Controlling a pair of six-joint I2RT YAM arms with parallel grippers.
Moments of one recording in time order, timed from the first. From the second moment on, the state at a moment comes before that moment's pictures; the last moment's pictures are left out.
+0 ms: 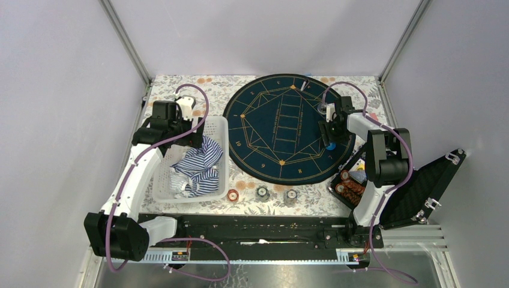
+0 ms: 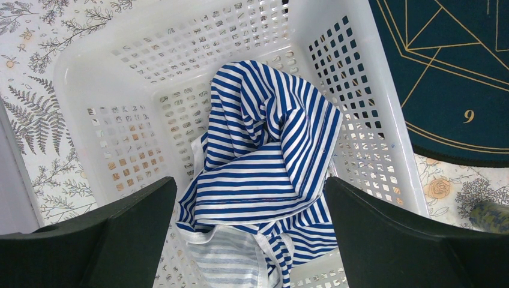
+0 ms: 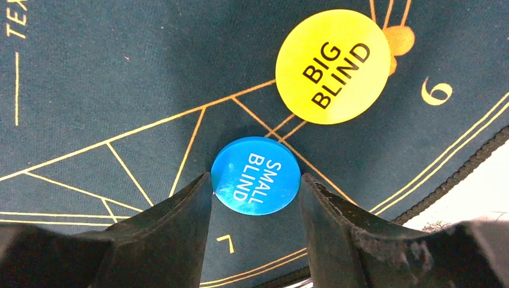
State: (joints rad) left arm -0.11 1.17 1.09 -0.72 0.09 0.10; right arm 0.07 1.87 1.19 -0.53 -0.09 -0.20
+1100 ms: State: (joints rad) left arm -0.11 1.17 1.09 -0.72 0.09 0.10; right arm 0.19 1.85 1.16 -0.50 -0.10 -0.20
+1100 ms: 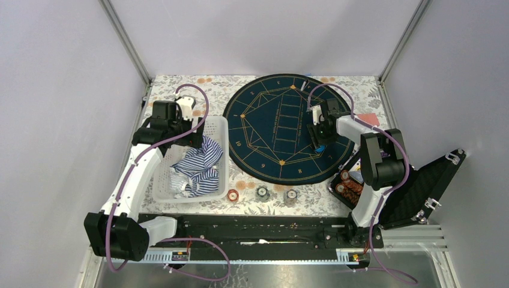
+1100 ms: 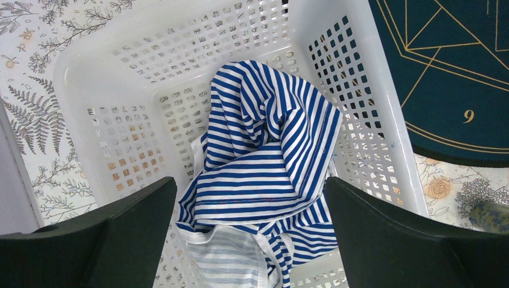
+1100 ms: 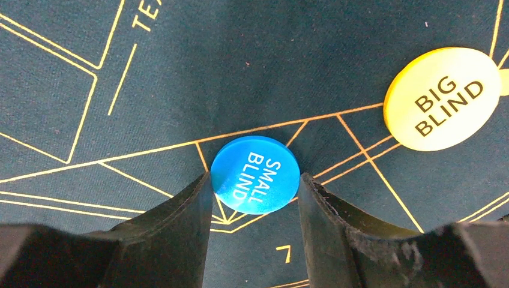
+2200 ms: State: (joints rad) left arm -0.11 1.17 1.09 -0.72 0.10 0.10; right arm 0.04 1.98 1.46 -0.54 -0.07 -0.11
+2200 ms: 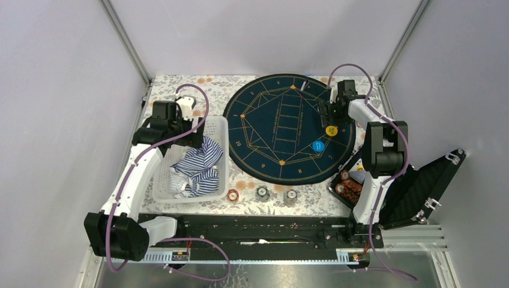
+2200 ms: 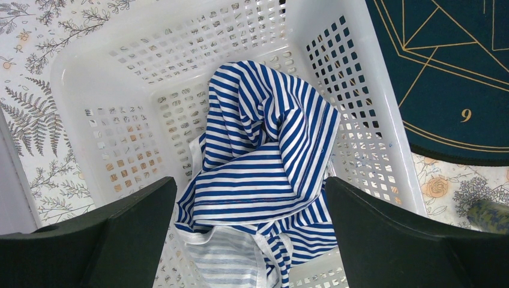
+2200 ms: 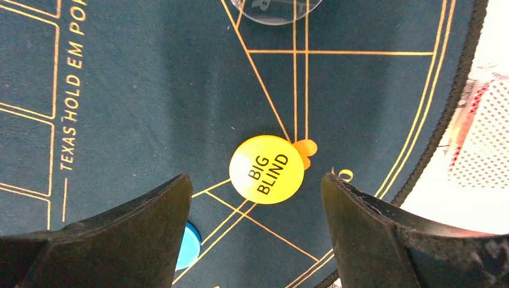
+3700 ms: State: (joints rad) left arm -0.11 1.17 1.09 -0.72 0.10 0.10; right arm 0.16 2.01 1.48 -0.54 -0.03 -0.13
